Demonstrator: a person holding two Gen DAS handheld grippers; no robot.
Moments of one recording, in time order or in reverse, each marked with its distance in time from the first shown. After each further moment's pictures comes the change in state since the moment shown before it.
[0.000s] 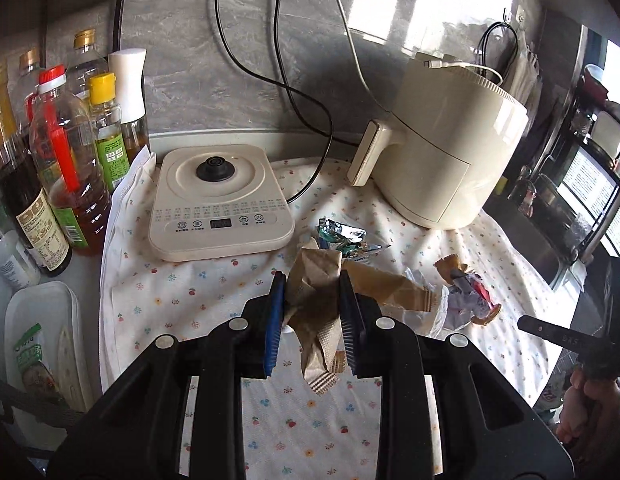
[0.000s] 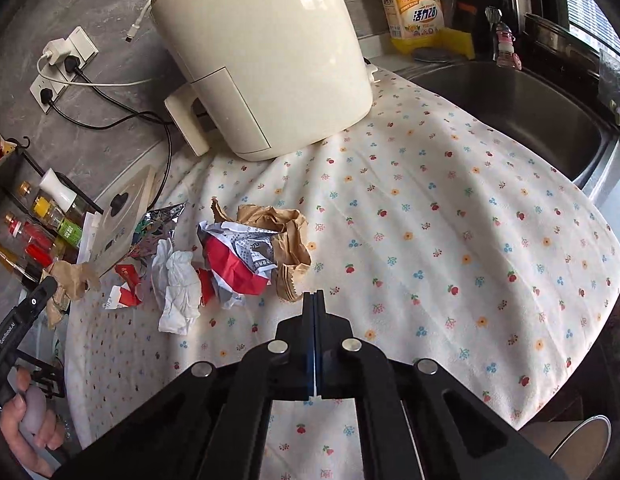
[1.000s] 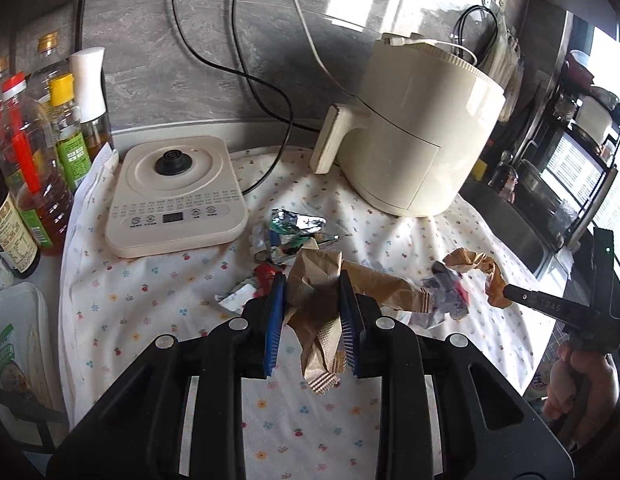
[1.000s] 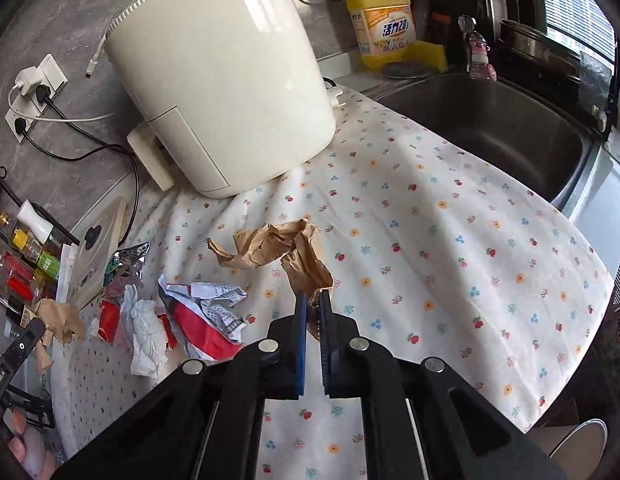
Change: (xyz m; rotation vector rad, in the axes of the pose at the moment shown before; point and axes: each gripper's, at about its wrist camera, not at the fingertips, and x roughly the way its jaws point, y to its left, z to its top) left arm 0.017 -0.039 -0.003 0.036 0.040 -0.073; right arm 0.000 -0.030 0.026 0.049 -0.074 -0.095
